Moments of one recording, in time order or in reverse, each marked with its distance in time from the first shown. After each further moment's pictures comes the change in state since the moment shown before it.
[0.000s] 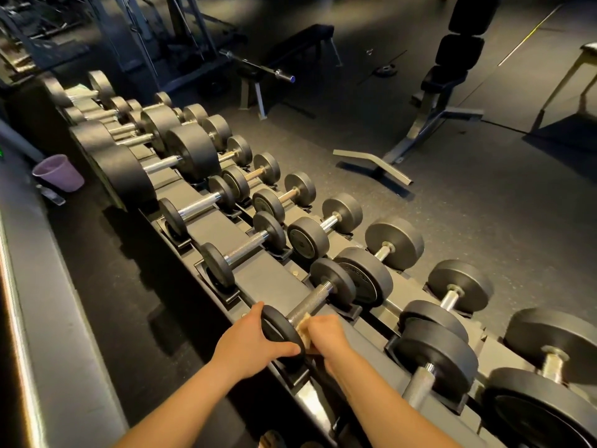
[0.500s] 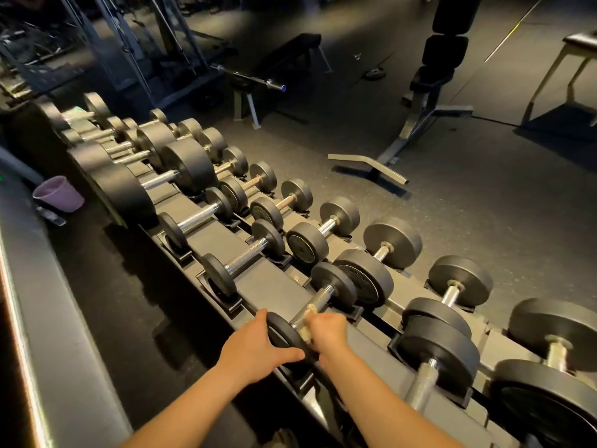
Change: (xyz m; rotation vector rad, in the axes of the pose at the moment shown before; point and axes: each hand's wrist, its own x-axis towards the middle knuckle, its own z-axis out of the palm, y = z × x) left_hand -0.003 0.010 -0.007 0.141 0.006 0.047; right_hand 0.009 -0.003 0.013 0.203 0.178 0.014
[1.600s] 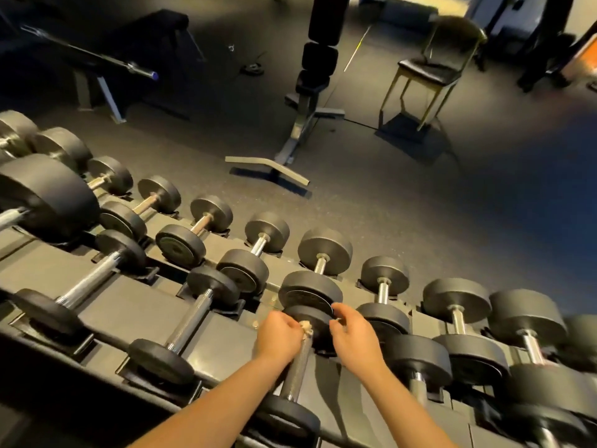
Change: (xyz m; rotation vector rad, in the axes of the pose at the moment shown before) left_hand 0.170 0.051 0.031 -0.397 -0.256 0.118; right_hand 0.002 -0.062 -0.047 -0.601 0.389 -0.412
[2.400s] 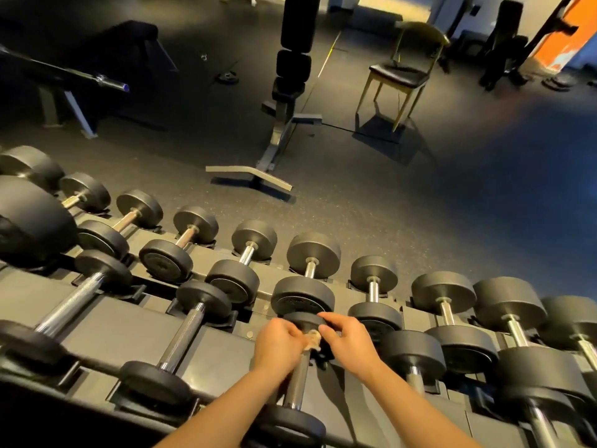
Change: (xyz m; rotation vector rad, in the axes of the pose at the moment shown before) left_hand -0.003 0.000 0.001 0.107 -0.039 0.161; right_hand 0.004 0.006 0.000 0.022 -0.066 -0.048
